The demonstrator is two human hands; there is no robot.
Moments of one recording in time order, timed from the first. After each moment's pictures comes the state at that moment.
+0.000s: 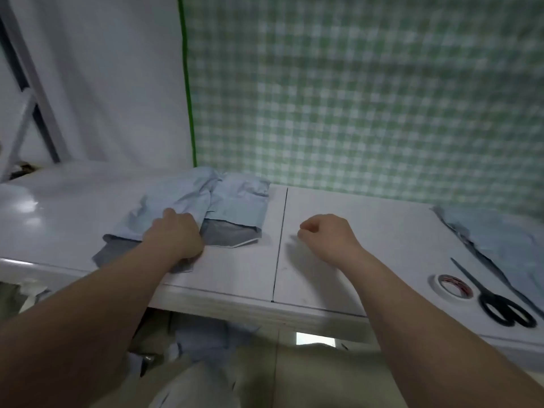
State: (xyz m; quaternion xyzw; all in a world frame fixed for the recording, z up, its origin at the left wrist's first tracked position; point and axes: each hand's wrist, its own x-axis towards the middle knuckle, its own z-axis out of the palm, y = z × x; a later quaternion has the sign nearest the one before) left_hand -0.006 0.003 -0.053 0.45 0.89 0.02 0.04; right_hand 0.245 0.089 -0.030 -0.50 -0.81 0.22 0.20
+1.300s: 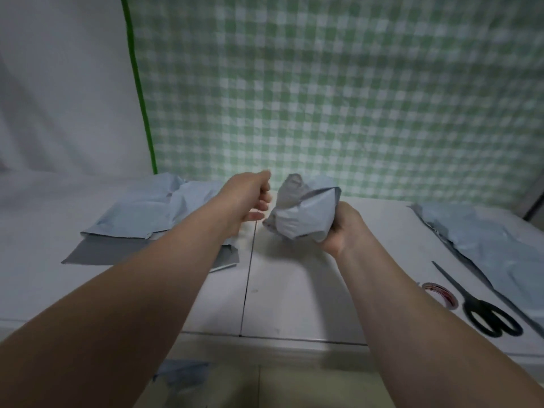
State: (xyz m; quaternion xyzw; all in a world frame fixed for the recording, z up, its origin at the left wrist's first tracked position) left_hand 0.108 0.105 0.013 0.40 0.61 0.52 0.44; right_hand 0.260 0.148 -0.009 -0.36 -0.28 0.77 0.44
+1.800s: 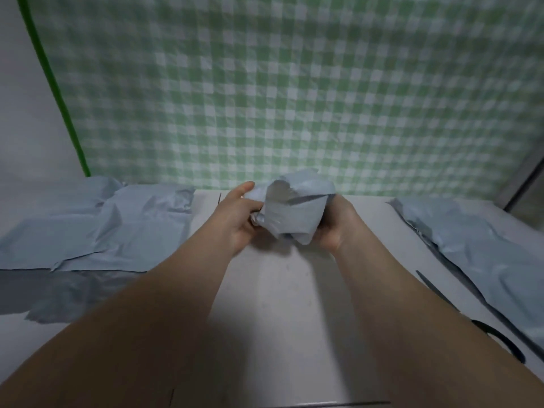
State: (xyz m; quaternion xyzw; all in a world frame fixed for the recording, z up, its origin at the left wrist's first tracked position) left_hand 0.138 0.216 -0.056 0.26 0.45 0.63 0.58; right_hand 0.294 0.234 -0.031 -0.41 -0.31 0.75 0.42
